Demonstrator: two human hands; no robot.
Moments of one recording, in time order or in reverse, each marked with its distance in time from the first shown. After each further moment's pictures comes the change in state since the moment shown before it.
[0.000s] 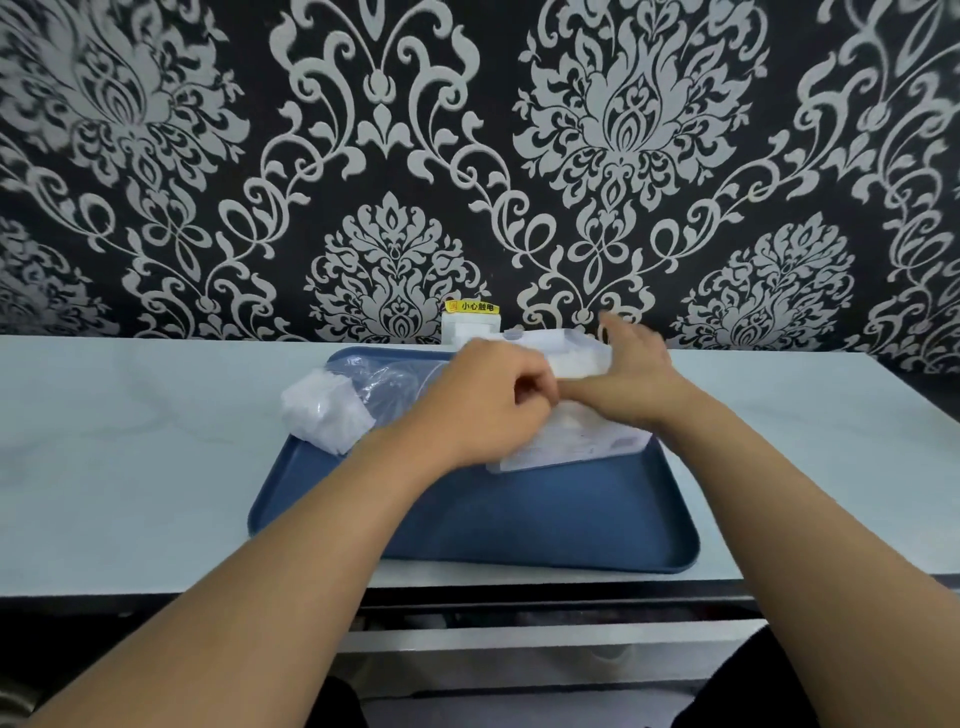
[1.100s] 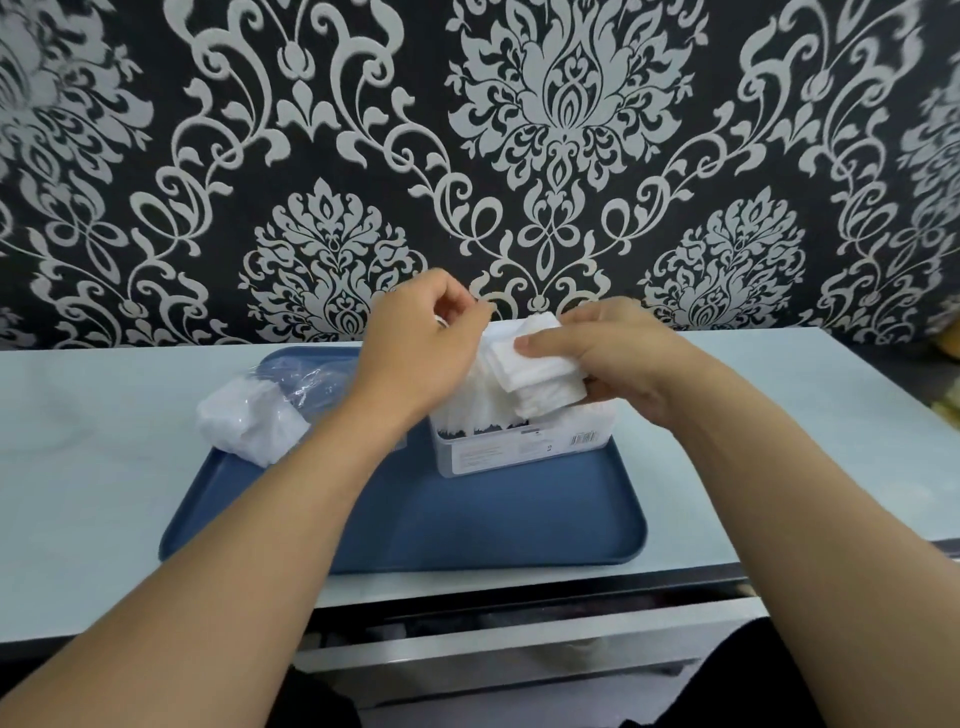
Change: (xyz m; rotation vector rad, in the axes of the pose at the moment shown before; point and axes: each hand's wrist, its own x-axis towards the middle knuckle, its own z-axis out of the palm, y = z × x) left_hand 0.033 0.007 0.007 -0.221 0.389 -0.194; right_hand -0.010 0.005 -0.038 0.648 -0.206 0.039
